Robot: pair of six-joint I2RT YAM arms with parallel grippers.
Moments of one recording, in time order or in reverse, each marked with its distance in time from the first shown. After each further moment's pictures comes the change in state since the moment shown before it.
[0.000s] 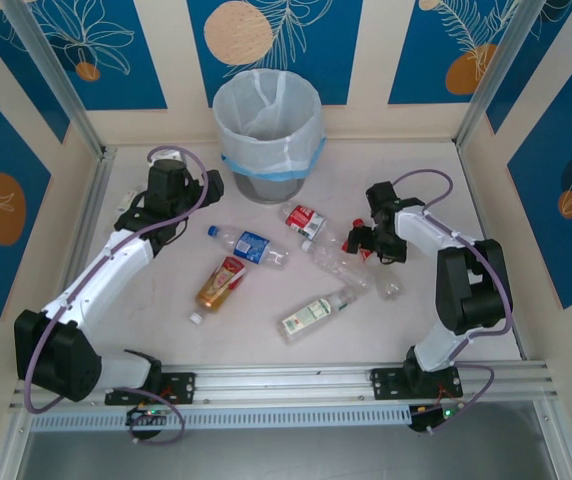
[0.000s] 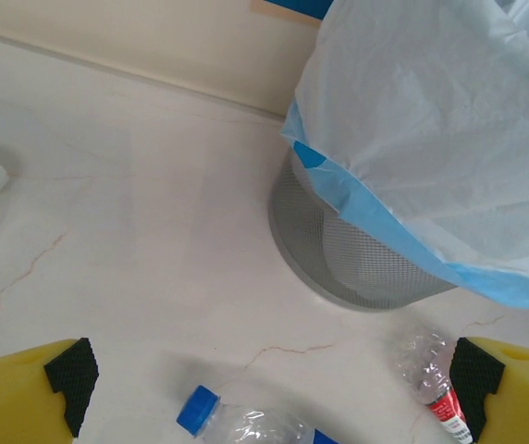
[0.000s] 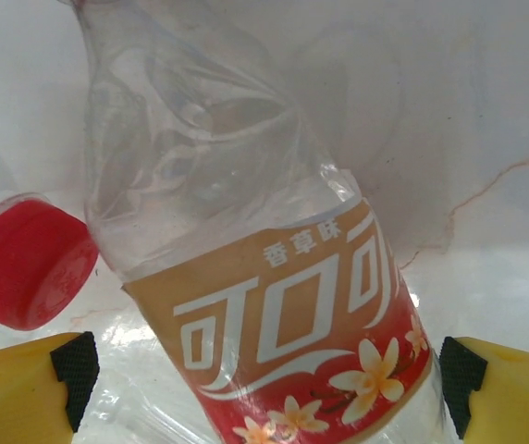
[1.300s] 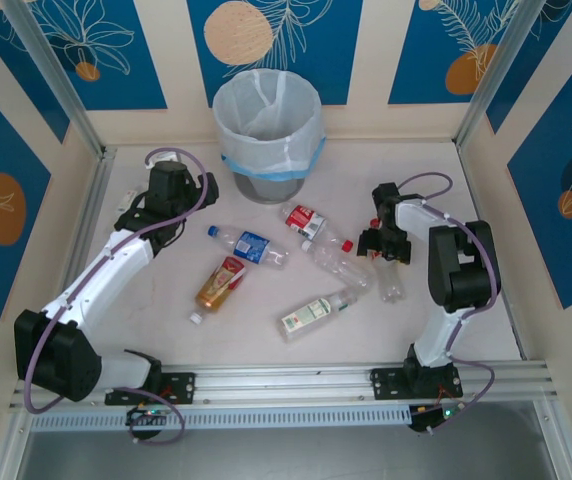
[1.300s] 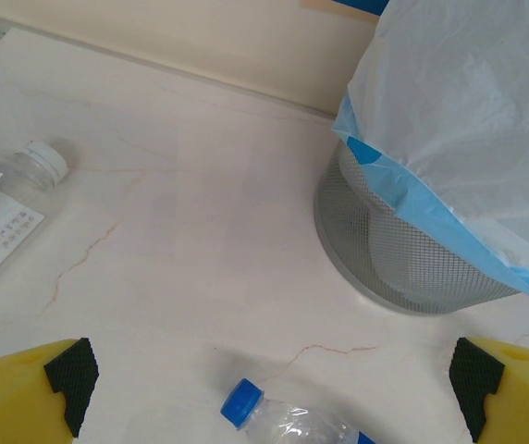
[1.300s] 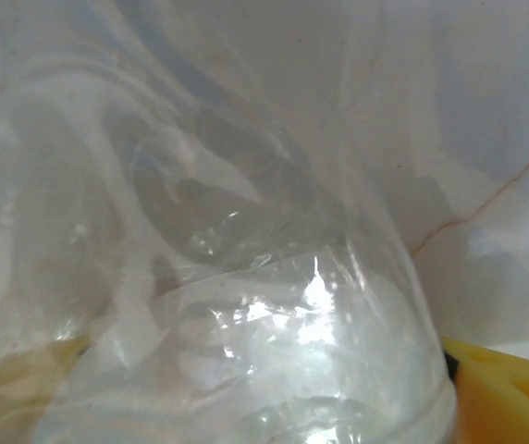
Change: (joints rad) left arm 0.000 -0.001 0.000 -0.048 -0.082 0.001; right arm -0.077 0.154 0.056 -0.022 0.032 -0.041
